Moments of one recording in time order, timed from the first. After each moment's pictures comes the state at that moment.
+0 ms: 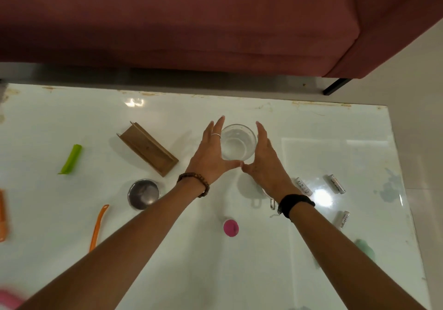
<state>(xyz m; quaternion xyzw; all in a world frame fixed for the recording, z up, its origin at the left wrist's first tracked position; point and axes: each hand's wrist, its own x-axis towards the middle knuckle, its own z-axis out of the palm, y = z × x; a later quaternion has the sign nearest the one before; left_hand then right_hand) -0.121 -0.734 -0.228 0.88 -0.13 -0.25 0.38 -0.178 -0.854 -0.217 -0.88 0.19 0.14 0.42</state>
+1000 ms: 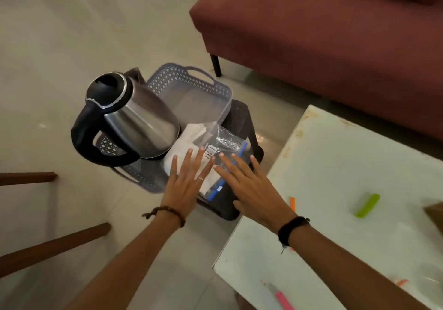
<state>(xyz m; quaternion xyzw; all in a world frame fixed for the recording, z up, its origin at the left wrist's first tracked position) -0.098 -0.035 -0.200 0.99 -0.05 -0.08 -0.14 -0.051 -0.218 -0.206 -0.89 -0.43 0.10 0.10</state>
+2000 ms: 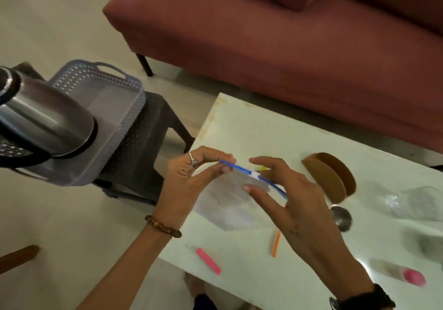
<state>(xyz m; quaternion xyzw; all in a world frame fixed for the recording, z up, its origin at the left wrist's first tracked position) -0.124 -0.245 -0.066 0.72 -0.05 0.02 0.69 -0.148 -0.413 -0.031 -0.91 -0.07 0.09 0.40</state>
